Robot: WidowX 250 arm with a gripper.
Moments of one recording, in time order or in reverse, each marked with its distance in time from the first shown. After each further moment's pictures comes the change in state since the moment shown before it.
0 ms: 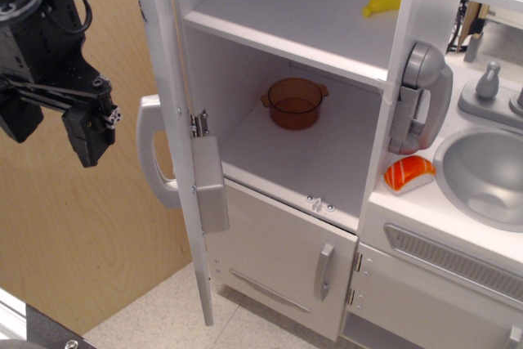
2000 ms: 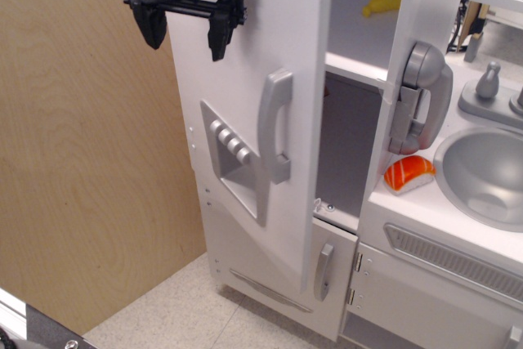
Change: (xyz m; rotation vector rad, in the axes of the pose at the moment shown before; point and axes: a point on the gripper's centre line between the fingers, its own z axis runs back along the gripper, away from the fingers) arm 0.147 -0.035 -0.034 0.026 -0.061 0.117
